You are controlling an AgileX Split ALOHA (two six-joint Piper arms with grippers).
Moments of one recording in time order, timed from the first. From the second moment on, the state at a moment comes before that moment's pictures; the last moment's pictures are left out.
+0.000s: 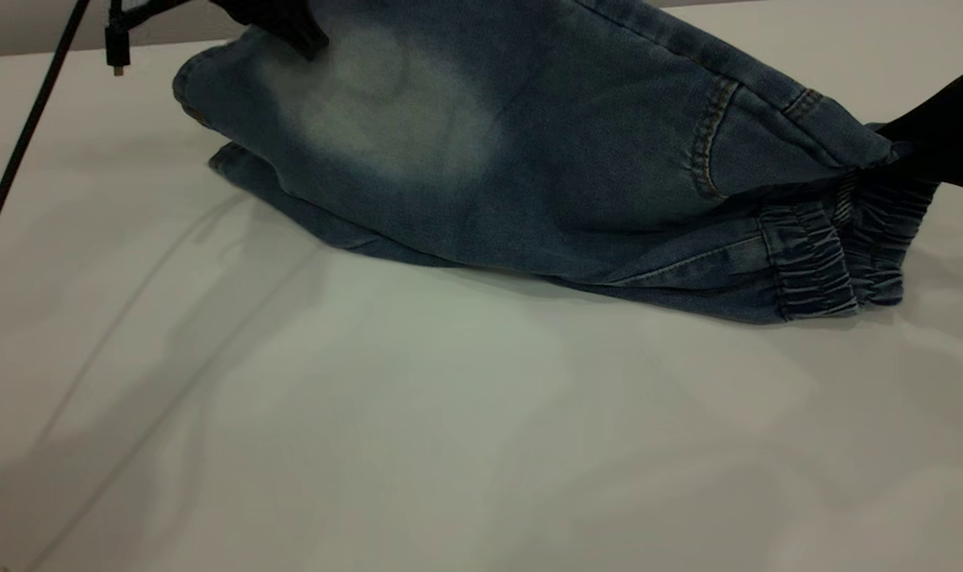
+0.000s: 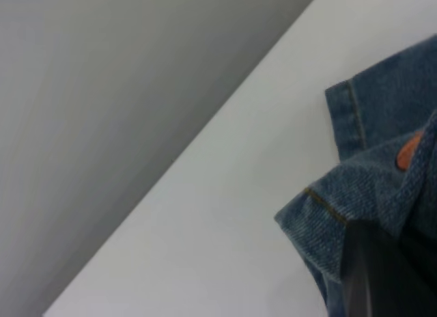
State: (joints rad) left arm -0.38 2.14 -1.30 1.59 0.34 -0.97; right arm -0.23 1.98 -0.67 1.75 0.84 -0.90
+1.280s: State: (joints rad) left arm -0.38 2.18 -1.30 1.48 0.44 -0.96; right arm -0.23 1.98 -0.67 1.74 0.83 -0.93
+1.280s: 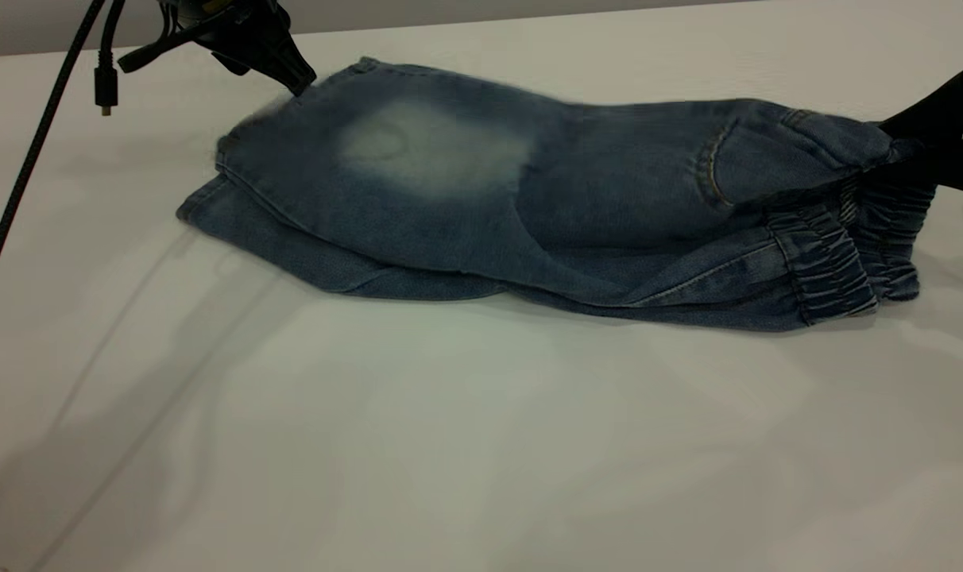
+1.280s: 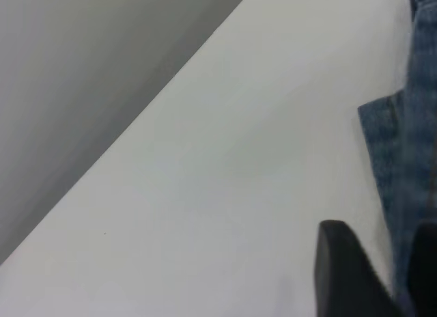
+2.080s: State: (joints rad) left arm -0.42 2.14 -1.30 1.42 0.31 -0.99; right arm -0.23 1.98 -0.68 1.75 0.90 -1.02
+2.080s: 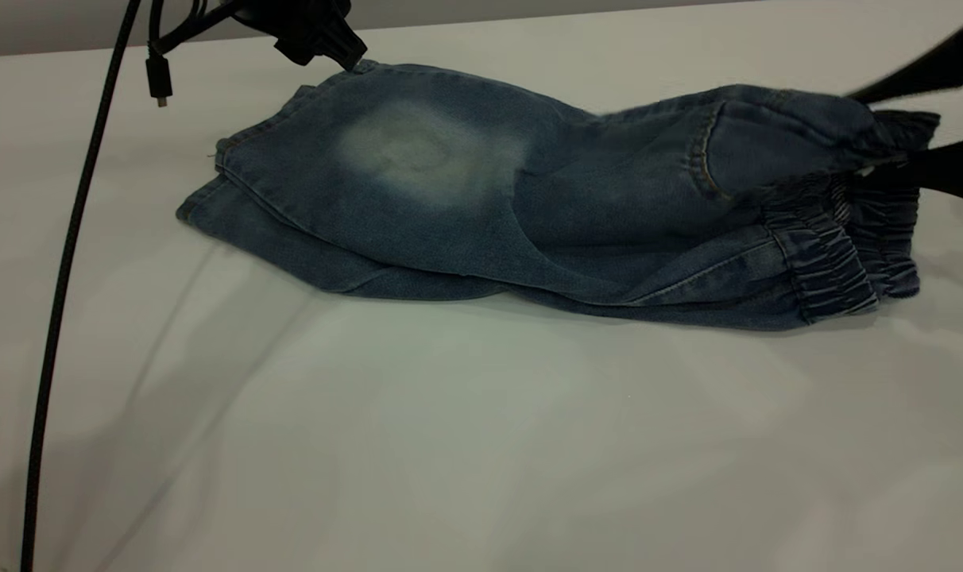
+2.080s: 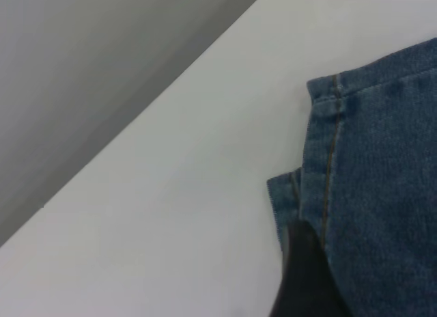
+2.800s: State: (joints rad) left arm -0.42 2.14 -1.30 1.38 0.25 -0.98; right arm -0.22 1.95 -0.73 1.74 1.03 -1.07
